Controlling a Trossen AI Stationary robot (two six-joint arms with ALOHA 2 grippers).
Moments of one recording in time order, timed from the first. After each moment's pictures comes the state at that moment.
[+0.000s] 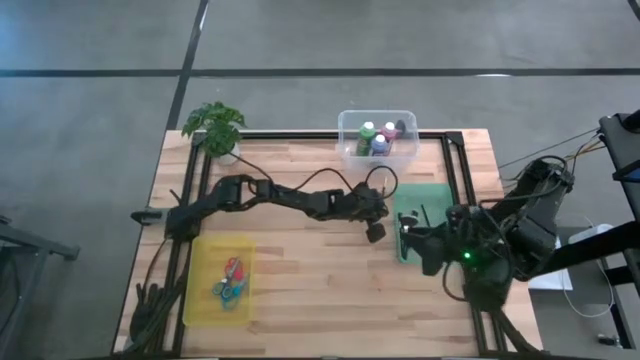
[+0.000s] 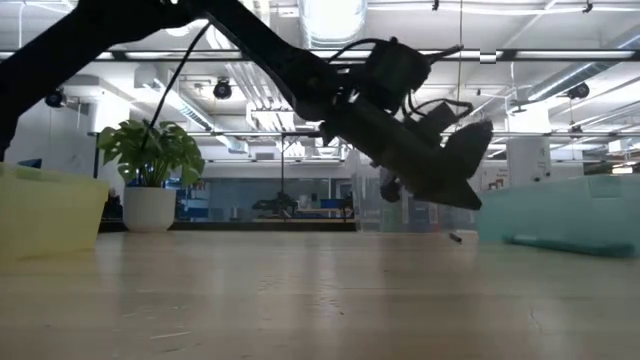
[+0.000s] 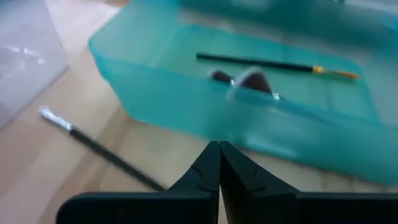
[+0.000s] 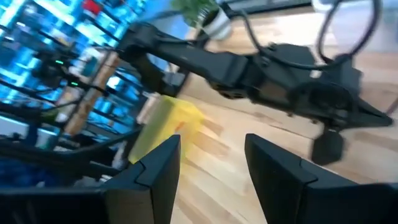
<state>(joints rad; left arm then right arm) 0.07 2.40 1.68 0.16 -0.09 -0.17 0.84 1.41 1.67 -1.34 1.02 1.87</state>
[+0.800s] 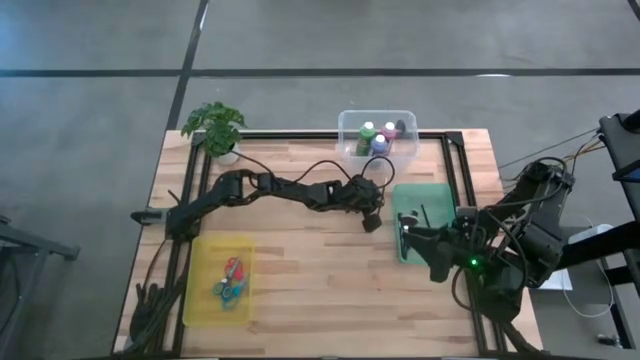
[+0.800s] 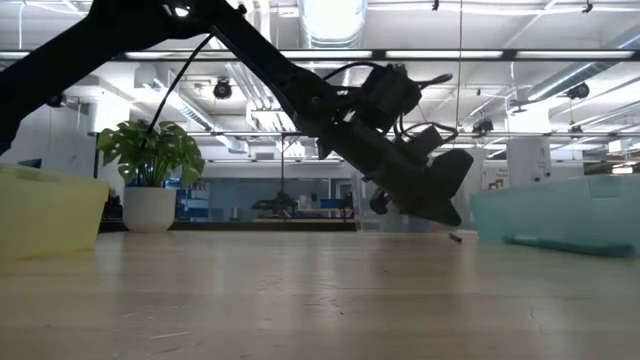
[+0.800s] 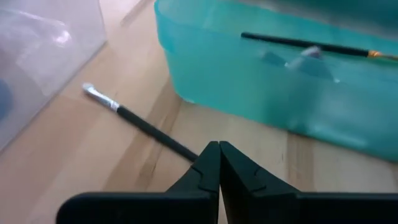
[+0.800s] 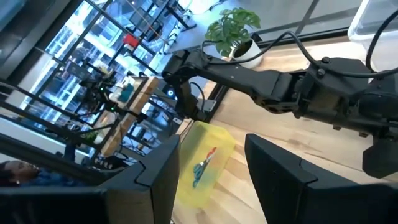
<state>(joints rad) 0.13 2.42 1.68 0.13 -0.05 -0.16 0.90 1.43 1.70 -1.24 1.21 1.82</state>
